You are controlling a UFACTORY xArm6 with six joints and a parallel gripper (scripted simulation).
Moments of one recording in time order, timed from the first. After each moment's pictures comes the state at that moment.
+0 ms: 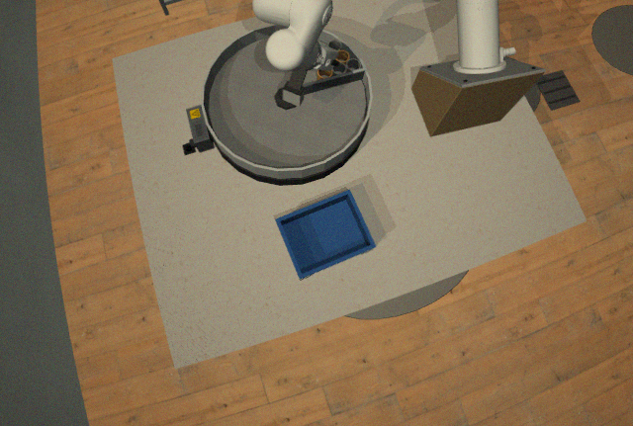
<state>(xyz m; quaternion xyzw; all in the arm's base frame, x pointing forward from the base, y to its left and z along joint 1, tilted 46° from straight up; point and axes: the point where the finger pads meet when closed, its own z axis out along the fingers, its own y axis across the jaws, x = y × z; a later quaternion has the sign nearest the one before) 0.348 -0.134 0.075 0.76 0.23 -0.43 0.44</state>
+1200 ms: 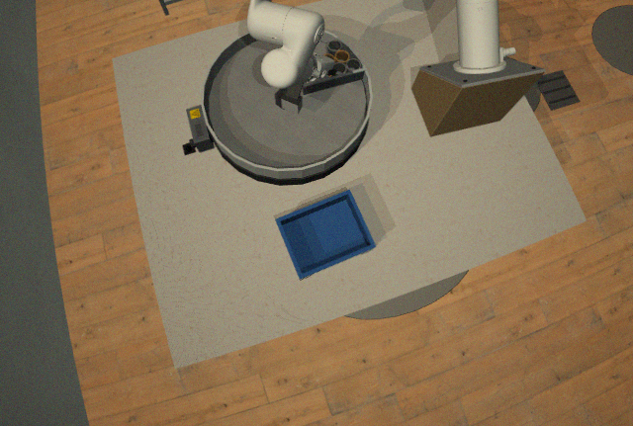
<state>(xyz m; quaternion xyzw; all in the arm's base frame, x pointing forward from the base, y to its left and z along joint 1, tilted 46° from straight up) 0.351 -0.154 0.055 0.74 0.21 -0.46 0.45</state>
